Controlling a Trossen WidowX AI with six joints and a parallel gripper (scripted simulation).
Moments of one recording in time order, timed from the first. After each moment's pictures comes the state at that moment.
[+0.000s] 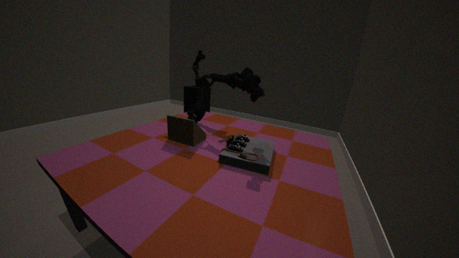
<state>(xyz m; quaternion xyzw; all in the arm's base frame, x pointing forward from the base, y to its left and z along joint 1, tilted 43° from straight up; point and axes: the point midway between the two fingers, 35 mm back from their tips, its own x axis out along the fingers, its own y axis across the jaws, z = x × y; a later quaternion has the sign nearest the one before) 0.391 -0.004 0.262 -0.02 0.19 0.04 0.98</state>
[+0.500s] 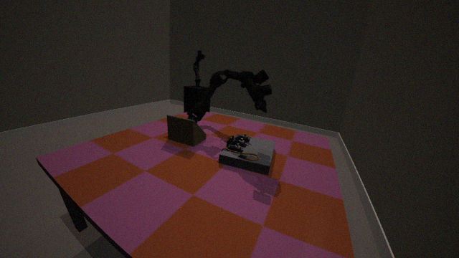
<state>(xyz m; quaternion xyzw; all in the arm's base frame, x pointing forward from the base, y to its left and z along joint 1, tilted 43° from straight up) 0.443 -0.017 0.160 0.01 0.42 0.11 0.90</state>
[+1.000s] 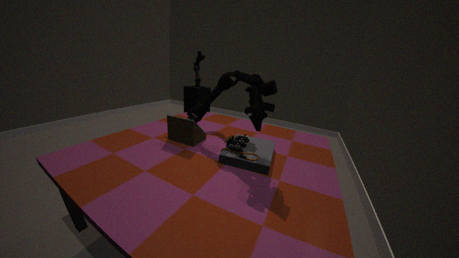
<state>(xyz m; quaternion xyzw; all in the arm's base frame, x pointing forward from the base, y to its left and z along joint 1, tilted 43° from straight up) 0.453 -0.031 0.052 0.11 0.60 0.17 0.78</state>
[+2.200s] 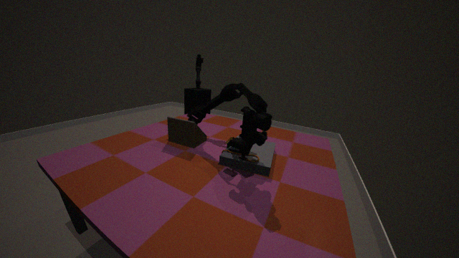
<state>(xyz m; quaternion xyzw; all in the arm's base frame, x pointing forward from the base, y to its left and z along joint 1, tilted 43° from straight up) 0.426 -0.021 -0.071 0.26 0.71 0.23 0.61</state>
